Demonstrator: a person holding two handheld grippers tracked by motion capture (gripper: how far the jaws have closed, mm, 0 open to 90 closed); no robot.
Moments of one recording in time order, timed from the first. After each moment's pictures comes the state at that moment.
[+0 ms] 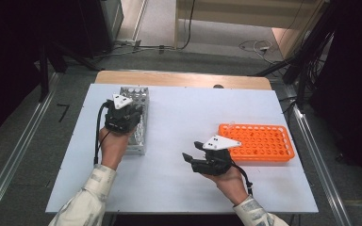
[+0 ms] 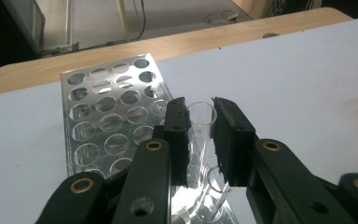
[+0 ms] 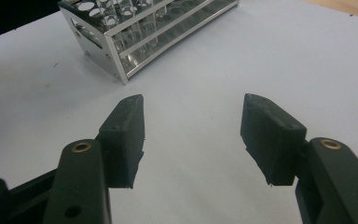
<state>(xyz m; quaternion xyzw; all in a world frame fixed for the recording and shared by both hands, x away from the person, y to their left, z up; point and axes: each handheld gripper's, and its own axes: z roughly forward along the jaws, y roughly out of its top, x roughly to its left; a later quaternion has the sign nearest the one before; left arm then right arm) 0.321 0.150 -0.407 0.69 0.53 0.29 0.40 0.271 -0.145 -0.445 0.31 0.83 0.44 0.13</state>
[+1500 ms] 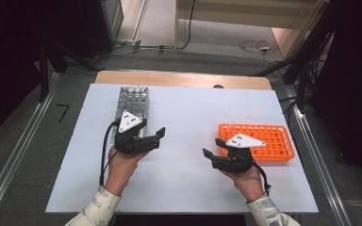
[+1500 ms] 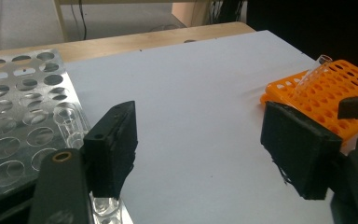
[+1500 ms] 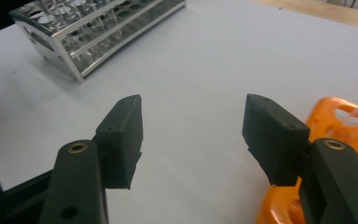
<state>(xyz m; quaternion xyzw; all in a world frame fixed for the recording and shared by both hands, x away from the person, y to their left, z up) 0.265 0.117 -0.407 0.69 0.48 0.22 0.49 0.276 -0.200 -0.439 0.36 0.80 0.44 0.16</state>
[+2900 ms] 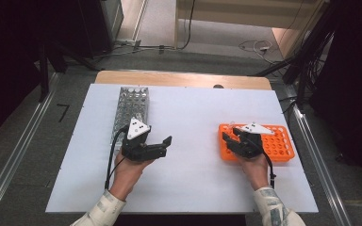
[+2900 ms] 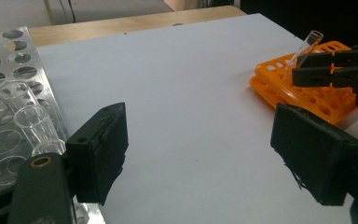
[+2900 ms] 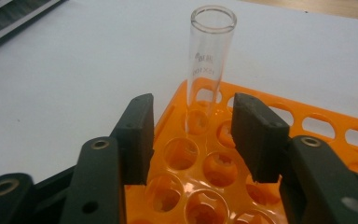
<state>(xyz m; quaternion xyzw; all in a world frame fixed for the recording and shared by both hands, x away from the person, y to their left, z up) 0.261 0.102 -0.422 0.71 0.48 0.21 0.48 0.332 -0.236 -0.466 0.46 0.76 0.40 0.23</state>
